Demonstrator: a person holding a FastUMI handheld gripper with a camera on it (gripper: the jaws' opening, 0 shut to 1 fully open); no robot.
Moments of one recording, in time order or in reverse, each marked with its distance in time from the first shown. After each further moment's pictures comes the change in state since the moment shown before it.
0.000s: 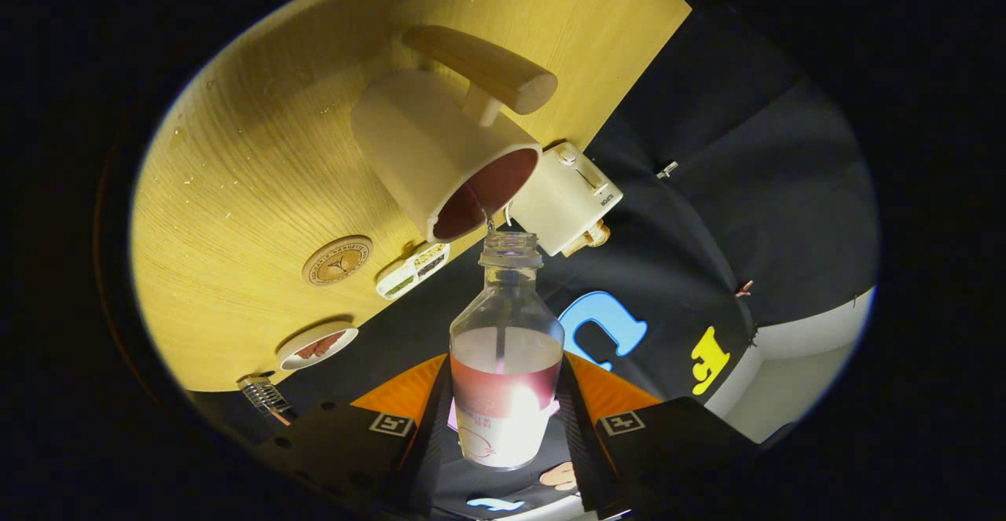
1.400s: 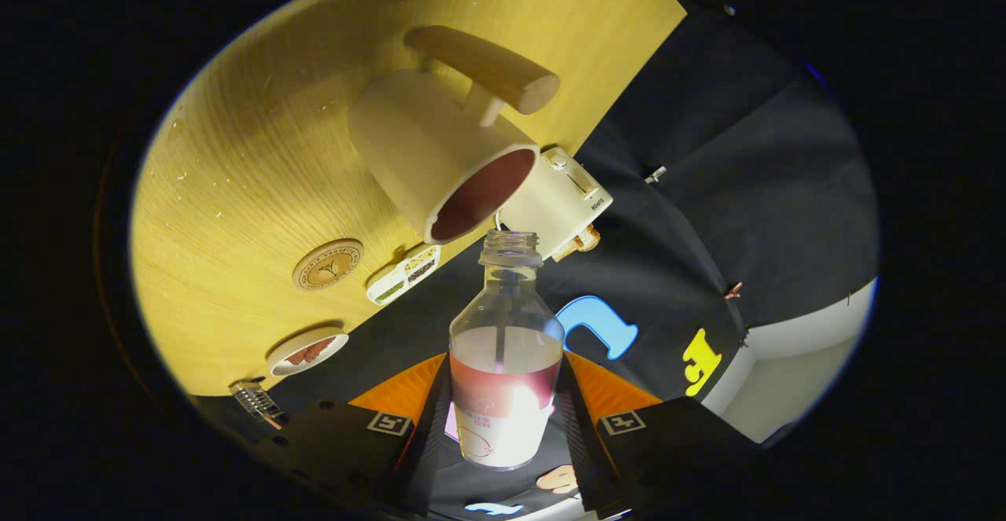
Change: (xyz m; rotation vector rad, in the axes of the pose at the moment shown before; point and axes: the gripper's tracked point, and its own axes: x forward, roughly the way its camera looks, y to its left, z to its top) arm 0.004 -0.003 -0.002 0.067 -0.017 -0.046
